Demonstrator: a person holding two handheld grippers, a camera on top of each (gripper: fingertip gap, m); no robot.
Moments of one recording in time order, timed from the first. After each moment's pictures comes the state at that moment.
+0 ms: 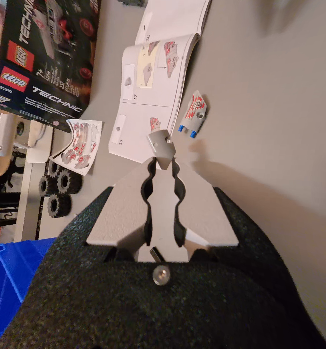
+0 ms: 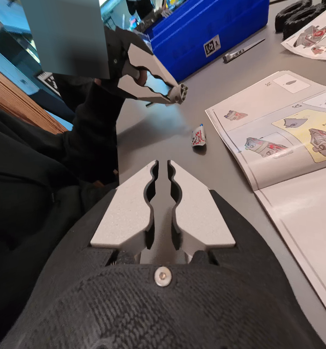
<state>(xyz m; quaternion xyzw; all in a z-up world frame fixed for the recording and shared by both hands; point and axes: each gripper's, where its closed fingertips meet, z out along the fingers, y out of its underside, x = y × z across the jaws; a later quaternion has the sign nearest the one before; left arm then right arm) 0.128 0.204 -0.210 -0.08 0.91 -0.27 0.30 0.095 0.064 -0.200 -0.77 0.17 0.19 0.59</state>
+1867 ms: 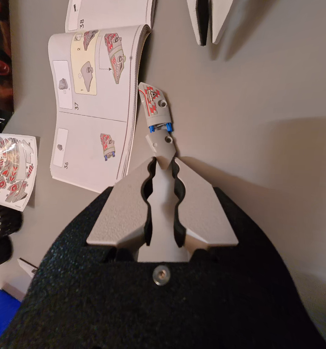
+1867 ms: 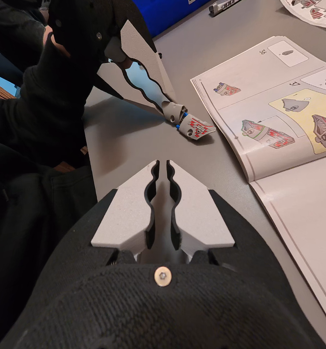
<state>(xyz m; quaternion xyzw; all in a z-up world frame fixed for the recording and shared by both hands) 0.119 0.159 -0.259 -0.06 0.95 -0.25 0.19 0.094 0.073 -0.233 -0.84 0.17 0.12 0.50</state>
